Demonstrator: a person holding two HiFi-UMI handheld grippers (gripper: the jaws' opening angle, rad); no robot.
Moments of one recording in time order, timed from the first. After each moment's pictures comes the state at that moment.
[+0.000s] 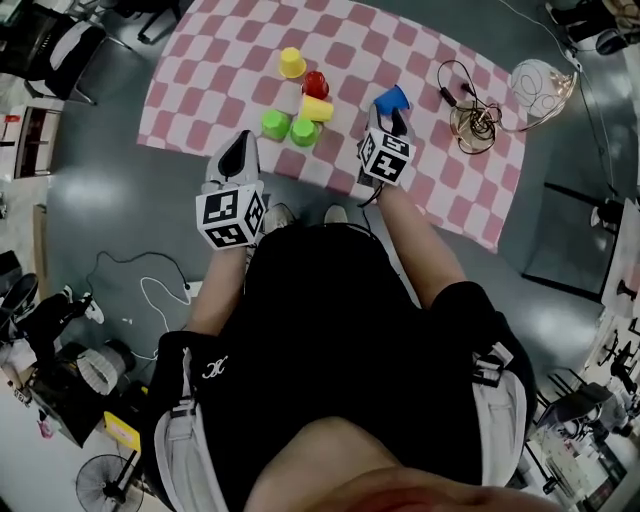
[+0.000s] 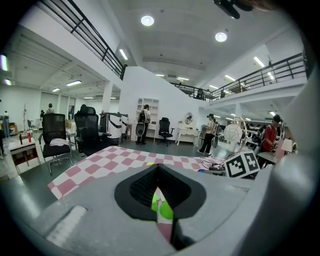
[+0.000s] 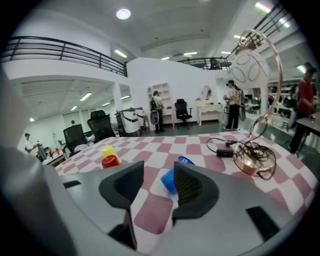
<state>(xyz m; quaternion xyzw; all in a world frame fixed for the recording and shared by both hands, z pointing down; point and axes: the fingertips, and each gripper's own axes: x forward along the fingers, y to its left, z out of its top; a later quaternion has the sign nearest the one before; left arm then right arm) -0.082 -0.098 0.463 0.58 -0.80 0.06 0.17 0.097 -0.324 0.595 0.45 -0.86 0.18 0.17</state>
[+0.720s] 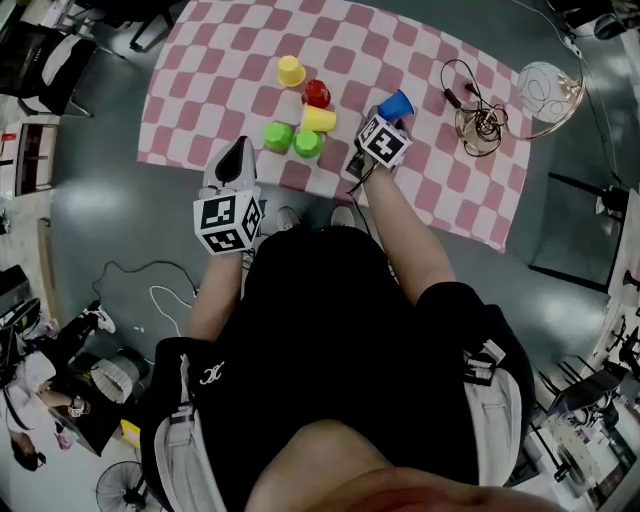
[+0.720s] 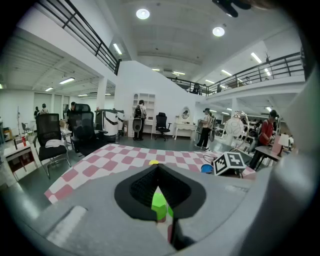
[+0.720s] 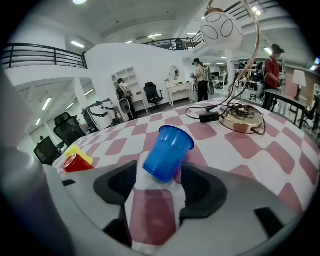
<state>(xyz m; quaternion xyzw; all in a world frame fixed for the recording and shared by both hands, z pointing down) -0.112 -0.120 0.477 0.59 -0.78 0.09 0.18 0.102 -0.356 0.671 0.56 -0.73 0.32 0.21</state>
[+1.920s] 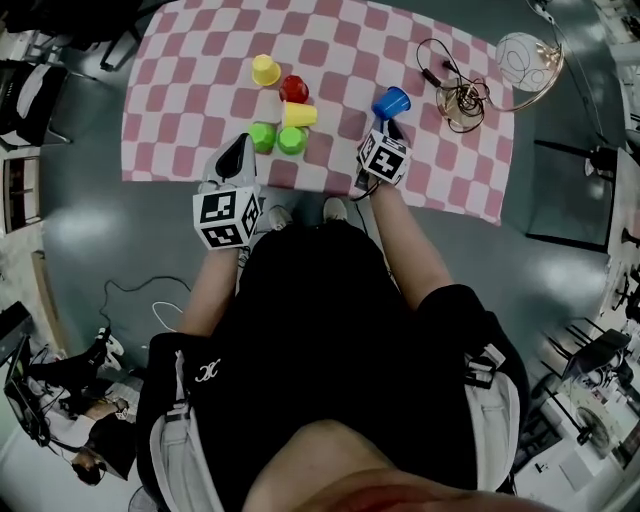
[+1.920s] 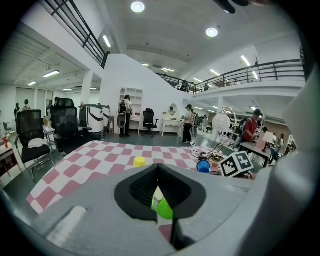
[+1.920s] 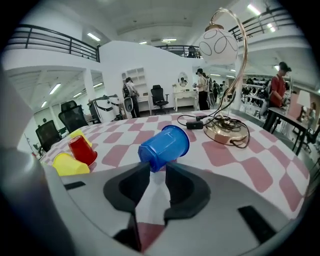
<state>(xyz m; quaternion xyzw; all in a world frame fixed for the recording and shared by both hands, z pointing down) -0.091 -0.146 0.494 0.66 -0.72 0.11 0.19 0.155 -0.328 0.666 0.56 -0.76 0.25 0.24</state>
